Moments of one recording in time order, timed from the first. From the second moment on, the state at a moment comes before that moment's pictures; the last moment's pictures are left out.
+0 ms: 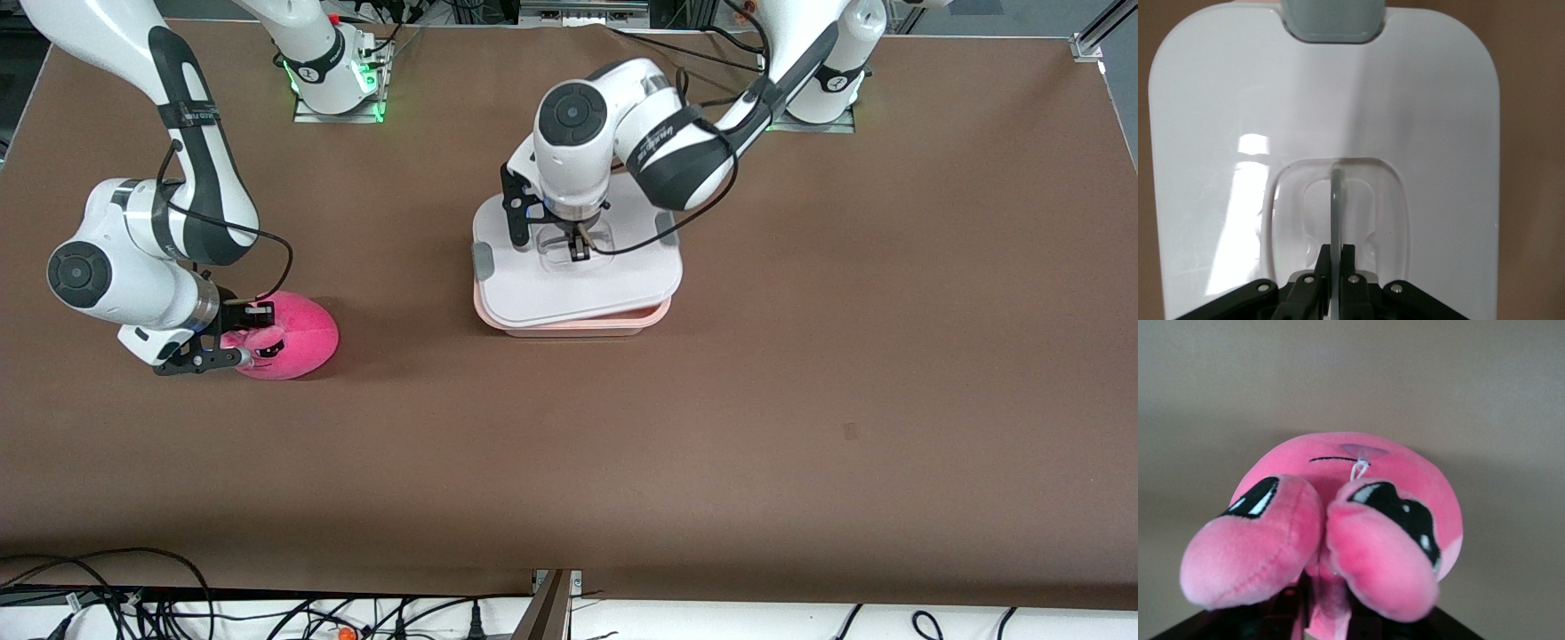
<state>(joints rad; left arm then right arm) -0.40 0.56 -0.53 -1.42 0.21 1.83 0.44 0.18 0.38 -0.19 -1.89 0.07 2.13 -0.20</state>
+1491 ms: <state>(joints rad) 0.06 0.43 -0.53 -1.24 0.22 1.20 0.95 0.68 0.36 -0.15 -1.43 0.09 1.70 0.04</state>
